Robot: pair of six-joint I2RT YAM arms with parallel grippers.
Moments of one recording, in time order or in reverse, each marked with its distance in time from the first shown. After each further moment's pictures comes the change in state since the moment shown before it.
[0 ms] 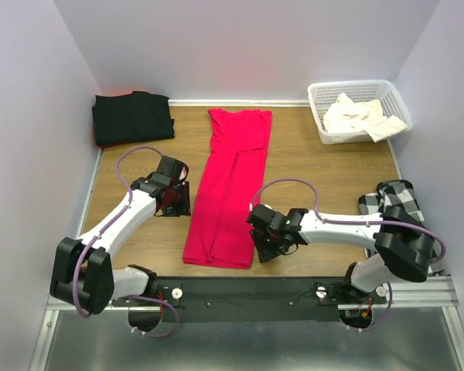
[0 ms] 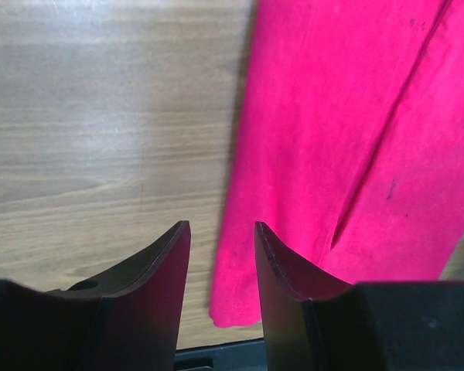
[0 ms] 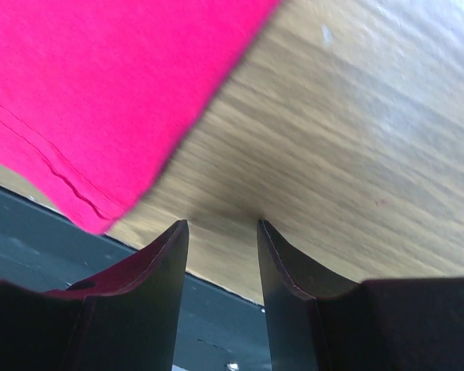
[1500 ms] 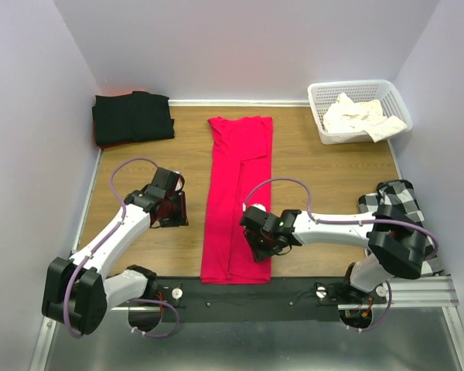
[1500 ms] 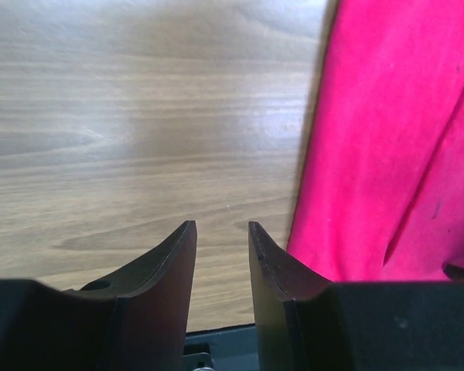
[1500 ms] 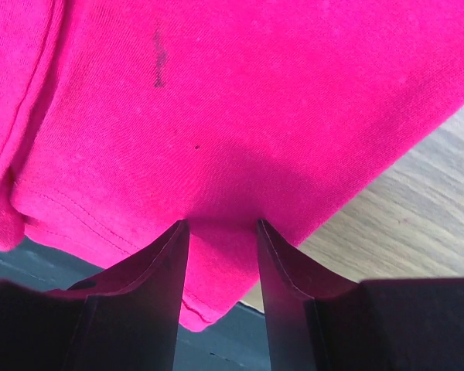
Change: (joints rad) left arm -0.003 -0.137 -0.112 -0.014 0.016 -0.042; right arm 0.045 0.040 0.037 0.013 0.034 0.008
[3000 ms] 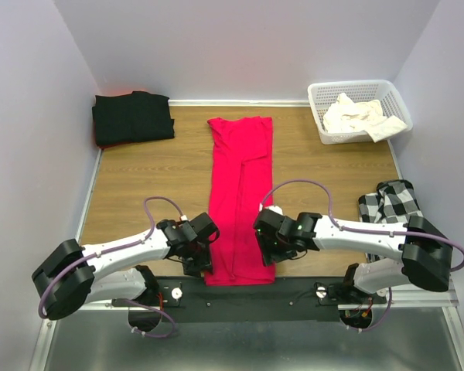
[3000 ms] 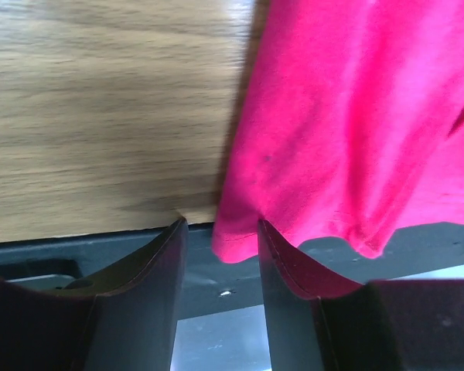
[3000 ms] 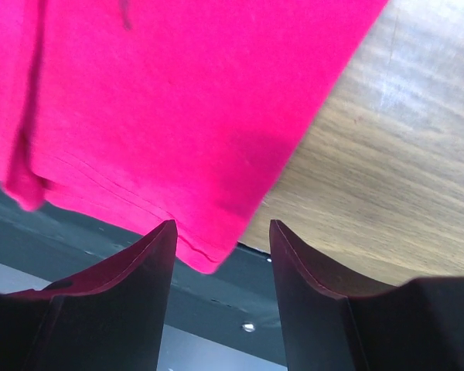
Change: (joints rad) left arm -0.586 -0.005 -0.225 -0.006 0.068 -0.670; right arm 0.006 -0.200 -0.050 -0.135 0.030 0.147
